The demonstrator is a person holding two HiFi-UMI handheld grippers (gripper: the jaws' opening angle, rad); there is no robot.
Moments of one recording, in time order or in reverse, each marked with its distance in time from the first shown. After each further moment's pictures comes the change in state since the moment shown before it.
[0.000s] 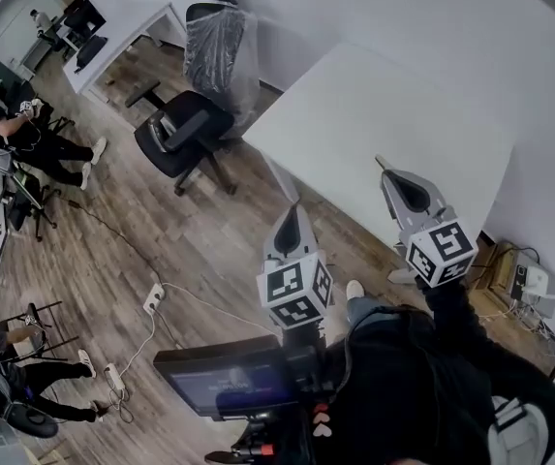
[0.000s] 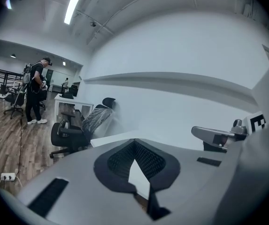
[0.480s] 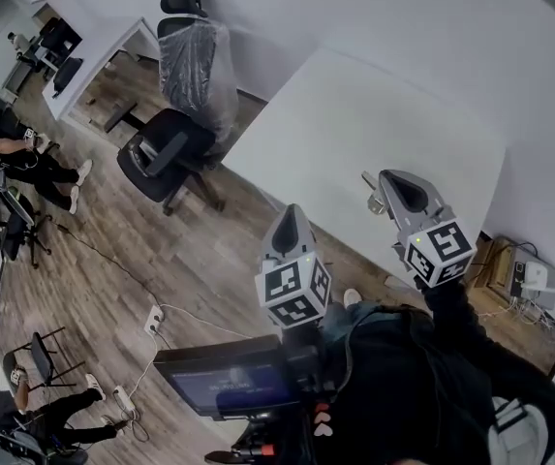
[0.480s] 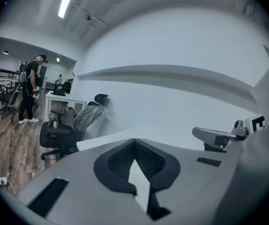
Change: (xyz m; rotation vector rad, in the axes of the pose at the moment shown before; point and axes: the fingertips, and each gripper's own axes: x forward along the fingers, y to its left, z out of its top) left arm 0.096 -0.030 0.013 0.019 0.037 -0.059; right arm 0.040 -0.080 -0.002 0.020 0.010 -0.069
